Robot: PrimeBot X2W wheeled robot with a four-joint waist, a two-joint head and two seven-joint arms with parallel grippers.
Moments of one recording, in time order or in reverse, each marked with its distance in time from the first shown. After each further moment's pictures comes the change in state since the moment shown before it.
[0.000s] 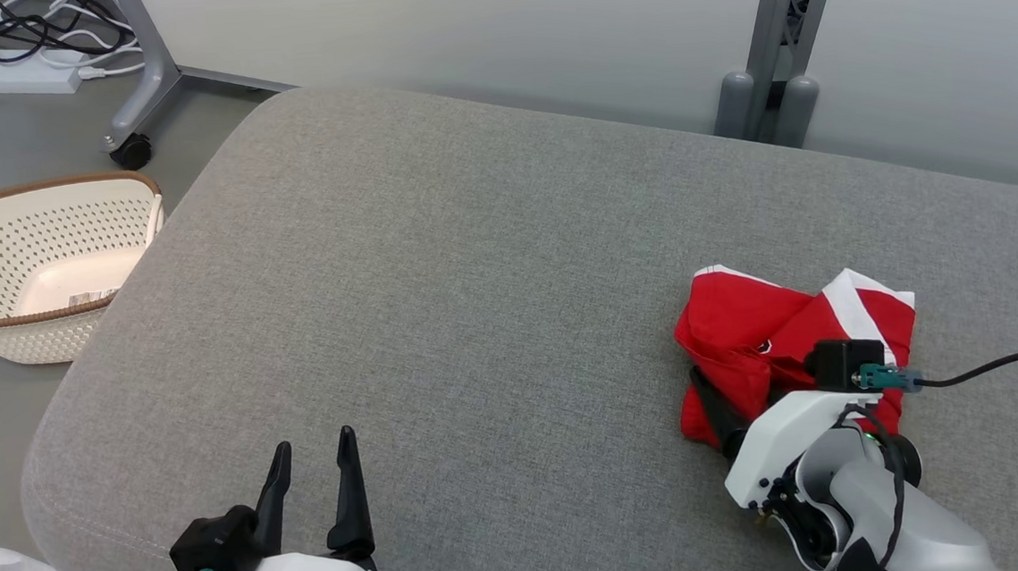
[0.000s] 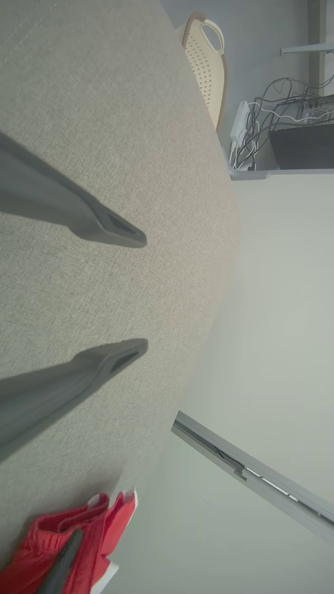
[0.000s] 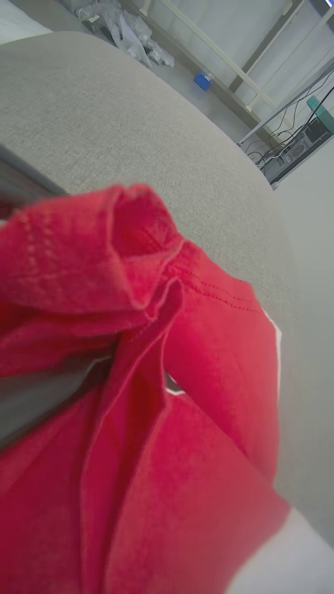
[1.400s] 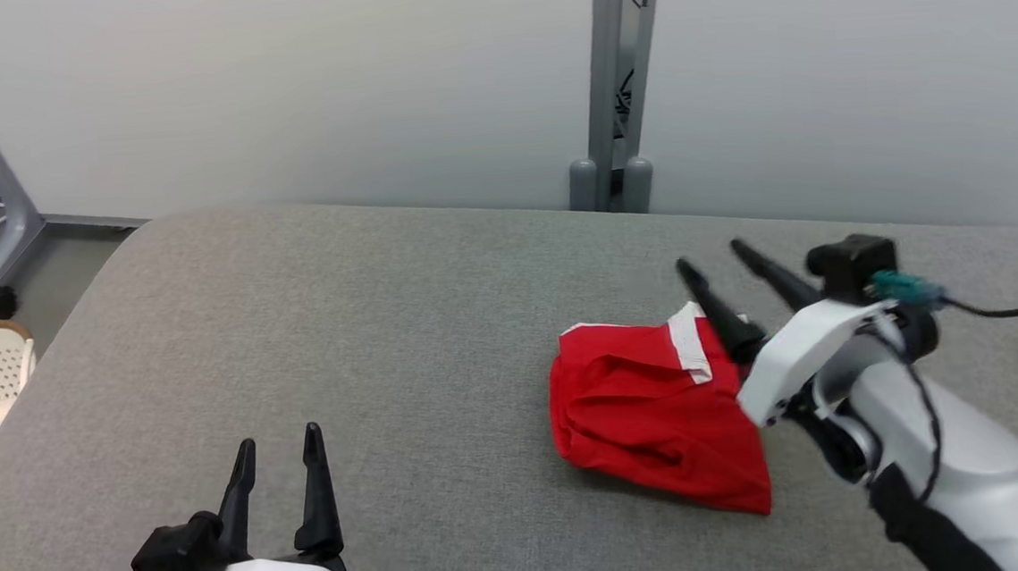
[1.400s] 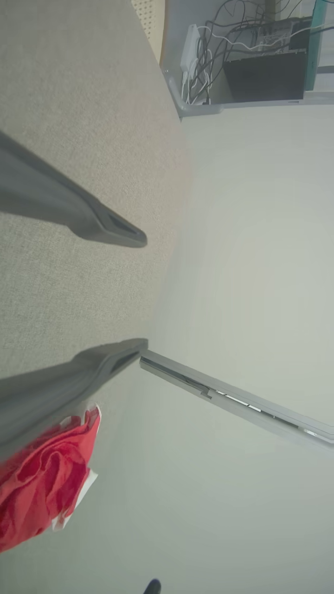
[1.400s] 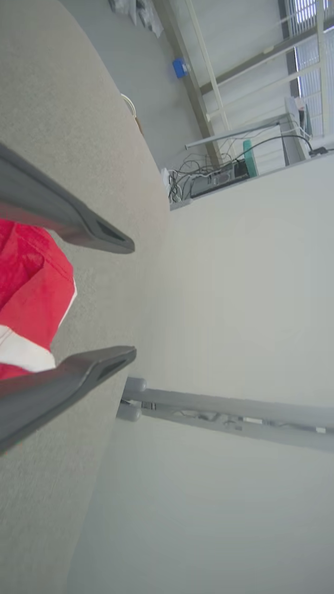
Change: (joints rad) left arm 0.031 0.000 0.085 -0.041 0.057 -0.033 0.000; right arm -0.101 -0.121 0.166 -0.222 -0.094 0.001 -0.057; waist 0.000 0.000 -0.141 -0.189
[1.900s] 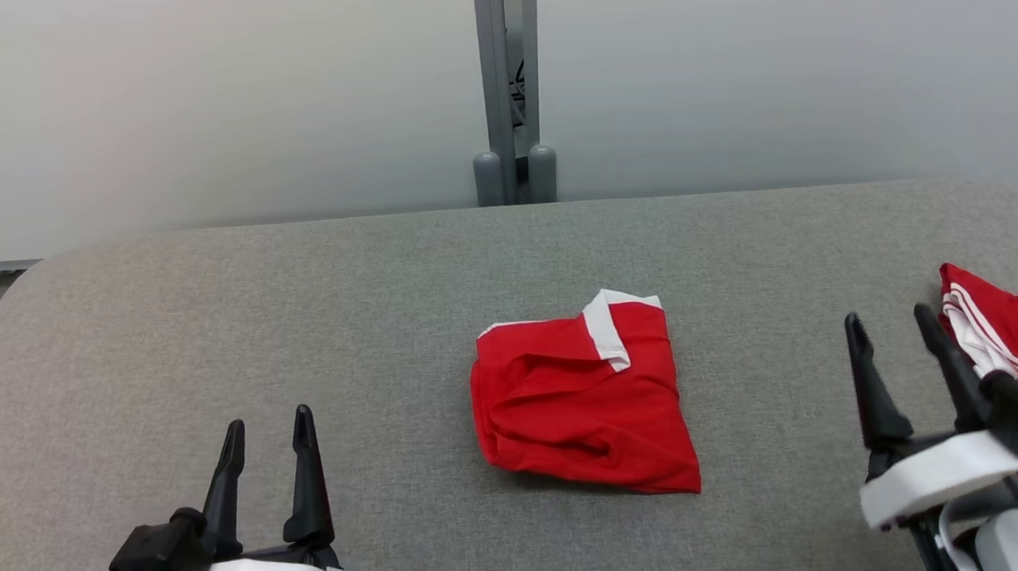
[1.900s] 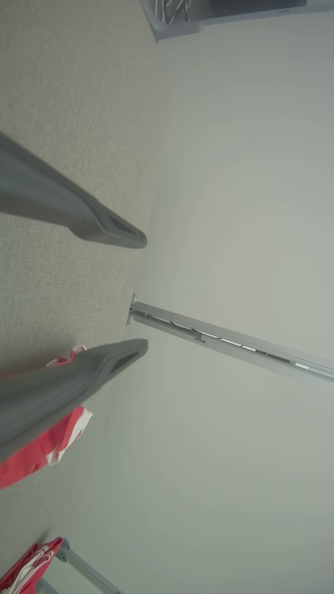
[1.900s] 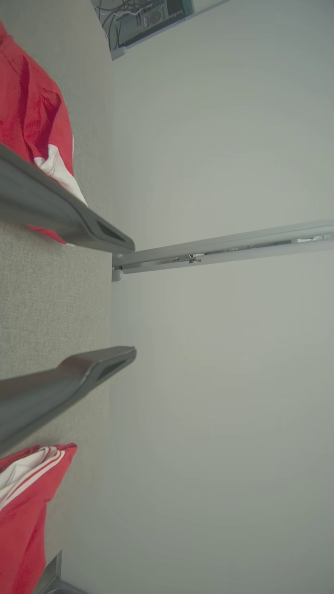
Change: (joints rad) left arm 0.011 0.000 0.023 -0.098 0.009 -0.031 0.000; right arm 0.489 0.061 -0.722 -0.483 -0.515 0.000 -0.007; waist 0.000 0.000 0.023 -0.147
